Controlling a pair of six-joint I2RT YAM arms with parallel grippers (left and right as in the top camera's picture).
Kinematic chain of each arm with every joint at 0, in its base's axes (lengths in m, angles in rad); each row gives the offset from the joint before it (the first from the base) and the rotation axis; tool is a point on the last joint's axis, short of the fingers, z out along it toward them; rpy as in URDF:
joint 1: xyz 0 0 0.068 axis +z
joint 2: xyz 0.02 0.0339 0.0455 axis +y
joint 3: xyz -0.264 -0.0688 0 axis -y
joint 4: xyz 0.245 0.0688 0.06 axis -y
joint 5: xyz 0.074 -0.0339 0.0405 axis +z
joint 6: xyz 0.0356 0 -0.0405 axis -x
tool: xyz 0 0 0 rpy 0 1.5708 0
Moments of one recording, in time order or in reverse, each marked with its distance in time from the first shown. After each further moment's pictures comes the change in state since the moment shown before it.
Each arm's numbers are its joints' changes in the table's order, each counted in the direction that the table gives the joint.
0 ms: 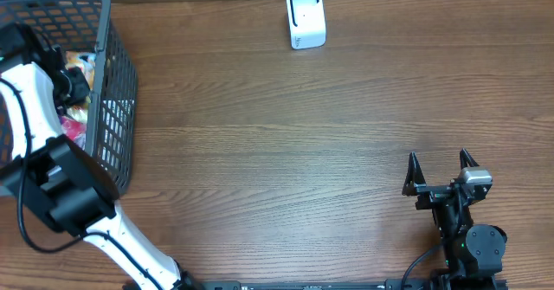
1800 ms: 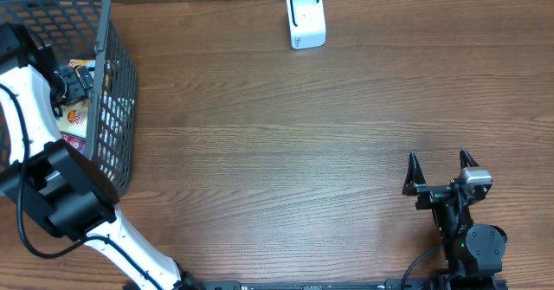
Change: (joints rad) left arm 0.010 -0.006 -0.039 0.025 0.055 -0.006; right arm 0.000 0.000 0.000 0.000 0.000 0.000
